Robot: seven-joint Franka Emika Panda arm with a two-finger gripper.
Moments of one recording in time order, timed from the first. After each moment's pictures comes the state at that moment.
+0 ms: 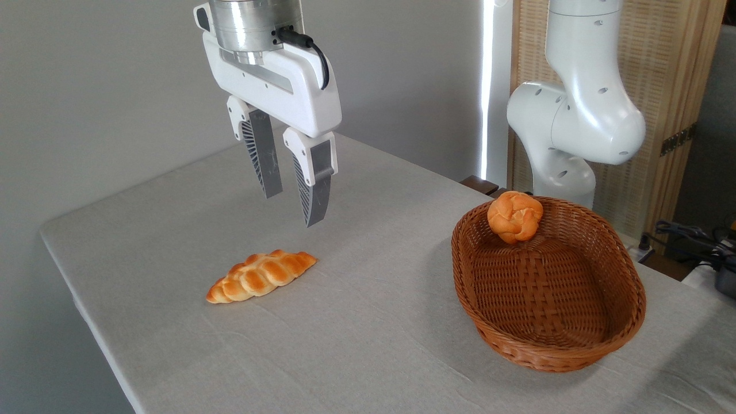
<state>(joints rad) -0.05 -0.01 0.03 -1.61 -0.08 1.63 0.74</state>
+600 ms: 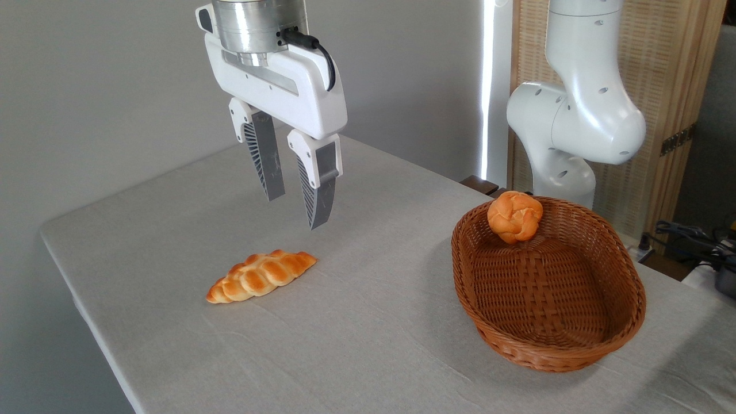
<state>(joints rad) -0.04 -0.01 0.04 -1.61 -0.08 1.63 0.74</state>
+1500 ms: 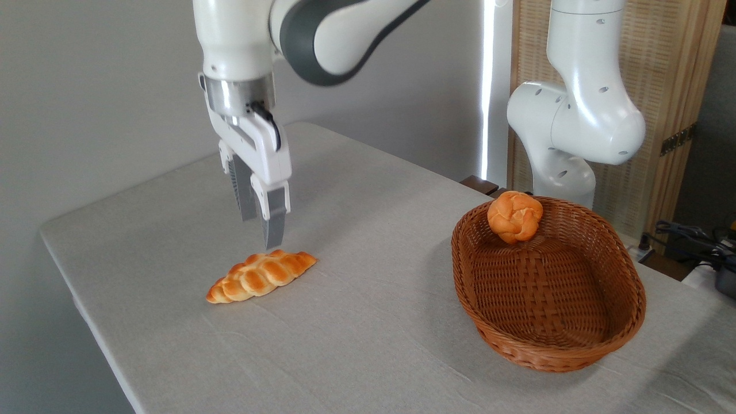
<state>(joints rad) -0.06 -0.04 -0.23 -1.98 -0.09 2.07 0.64</state>
